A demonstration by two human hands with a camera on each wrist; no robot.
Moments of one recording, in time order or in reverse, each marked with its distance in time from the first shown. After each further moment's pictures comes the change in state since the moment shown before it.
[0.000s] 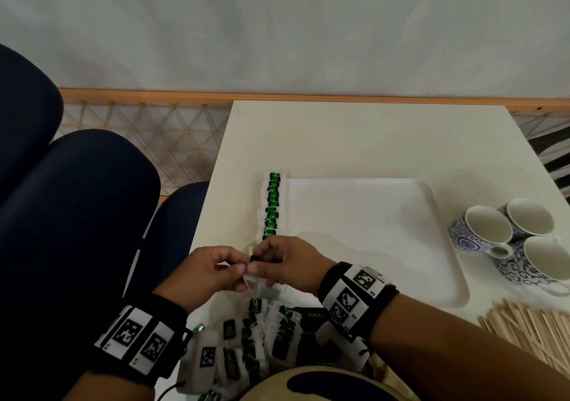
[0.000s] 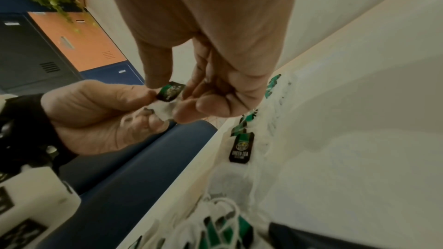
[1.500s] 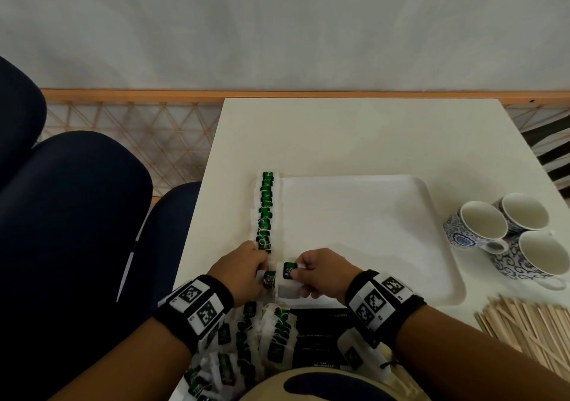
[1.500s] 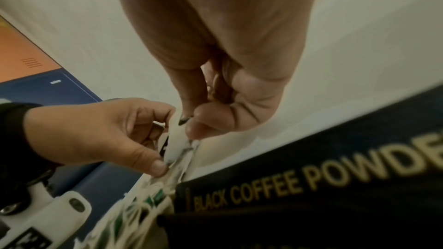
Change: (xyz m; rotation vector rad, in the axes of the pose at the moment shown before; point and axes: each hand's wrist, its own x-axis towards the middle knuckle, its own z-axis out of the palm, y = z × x) left_hand 0.054 -0.012 0.042 1.145 -0.162 0.125; right_hand -0.014 0.053 -0.035 -0.029 0.083 0.327
